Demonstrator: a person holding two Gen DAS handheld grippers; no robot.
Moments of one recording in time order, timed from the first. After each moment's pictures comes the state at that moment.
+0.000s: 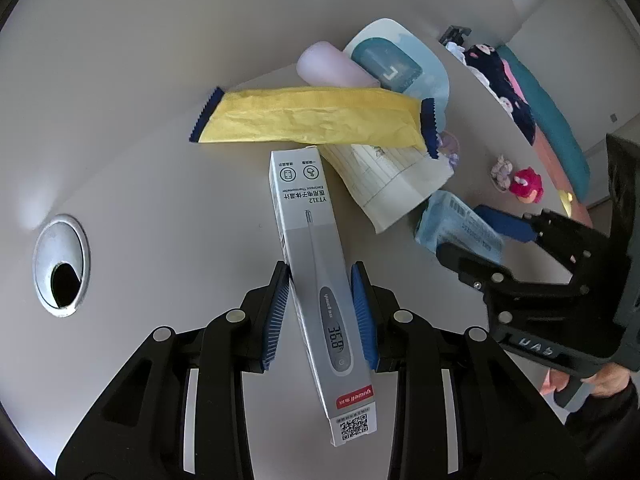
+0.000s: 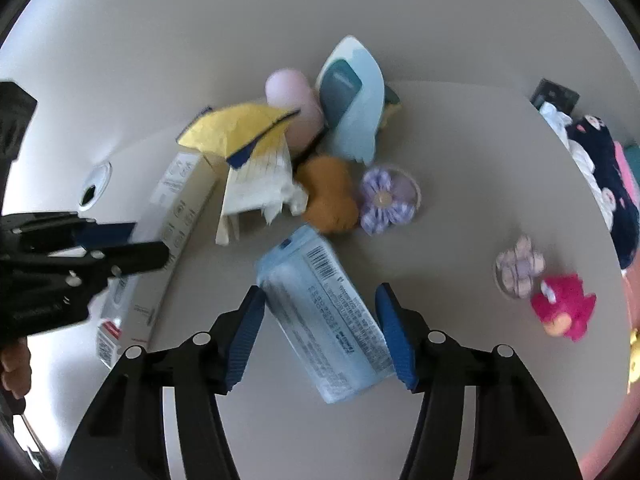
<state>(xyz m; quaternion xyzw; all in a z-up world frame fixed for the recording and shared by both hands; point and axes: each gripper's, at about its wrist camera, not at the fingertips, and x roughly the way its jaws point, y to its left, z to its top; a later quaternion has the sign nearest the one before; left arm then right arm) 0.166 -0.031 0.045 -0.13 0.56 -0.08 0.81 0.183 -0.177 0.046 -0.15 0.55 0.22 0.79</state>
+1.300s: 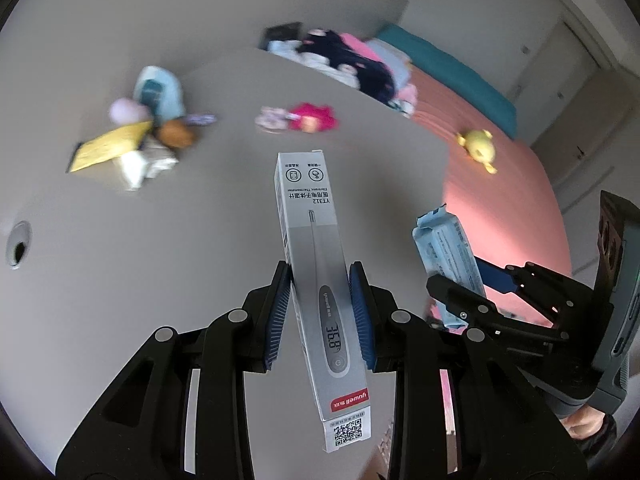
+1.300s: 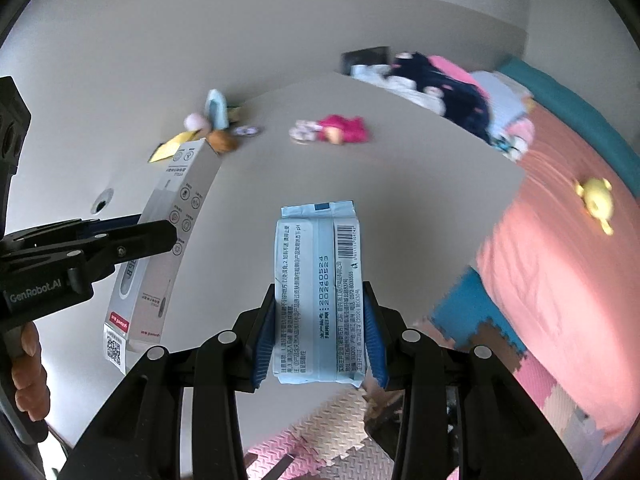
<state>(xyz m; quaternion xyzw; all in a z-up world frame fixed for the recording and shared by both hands) 0.021 -0.210 0.125 -0.04 0.49 -0.22 0.84 -0.021 -0.346 0.126 0.01 0.48 0.05 0.87</state>
